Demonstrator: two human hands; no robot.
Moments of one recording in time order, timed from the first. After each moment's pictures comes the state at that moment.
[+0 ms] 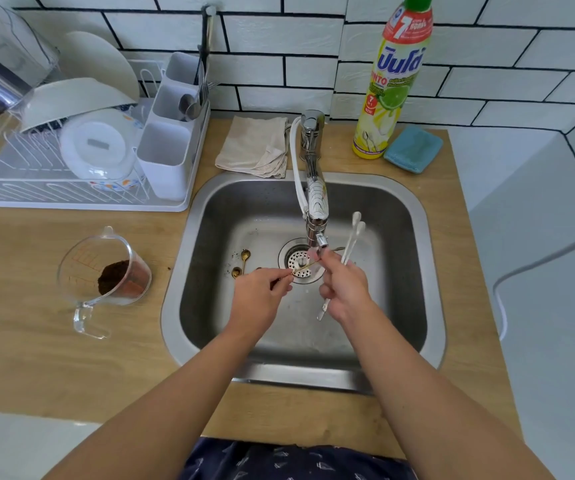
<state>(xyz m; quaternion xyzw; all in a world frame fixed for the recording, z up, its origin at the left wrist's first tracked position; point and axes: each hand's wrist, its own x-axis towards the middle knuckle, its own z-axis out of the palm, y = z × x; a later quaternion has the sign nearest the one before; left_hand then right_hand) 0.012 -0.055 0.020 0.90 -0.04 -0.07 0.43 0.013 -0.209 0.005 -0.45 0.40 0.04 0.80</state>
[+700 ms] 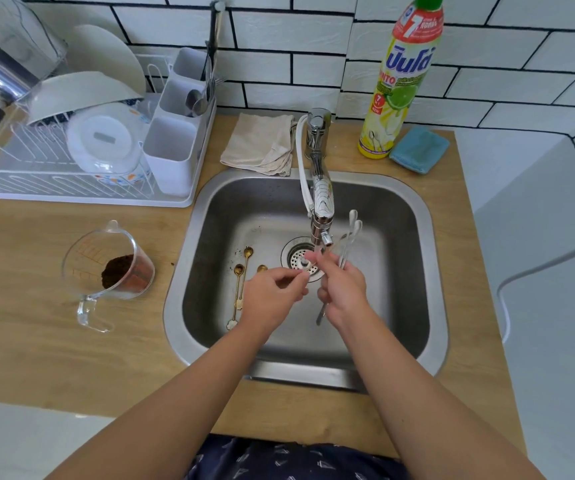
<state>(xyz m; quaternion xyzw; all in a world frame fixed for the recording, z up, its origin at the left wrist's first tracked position) 0.004 -0.069 0.020 0.81 0.07 -0.15 0.57 0.007 -0.199 0.002 -0.47 0.38 0.04 0.80</state>
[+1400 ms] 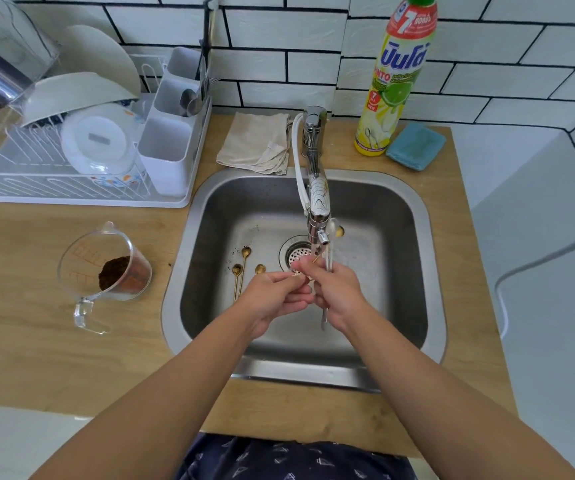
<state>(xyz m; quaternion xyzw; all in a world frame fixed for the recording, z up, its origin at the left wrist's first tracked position) 0.014 -0.069 0.042 0.60 0.21 -0.37 0.68 0.001 -0.204 -0.003 -0.54 0.31 0.13 0.77</state>
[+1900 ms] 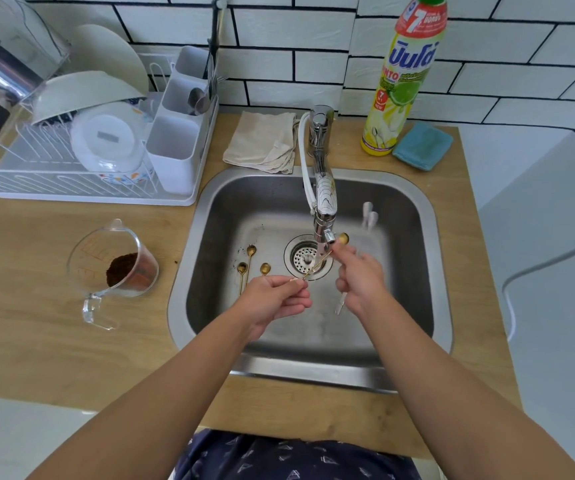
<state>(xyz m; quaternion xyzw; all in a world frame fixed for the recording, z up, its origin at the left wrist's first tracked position) 0.009 -0.054 0.043 0.61 0.21 -0.37 0.67 0.016 -0.226 0.003 -0.51 0.38 0.04 0.77</state>
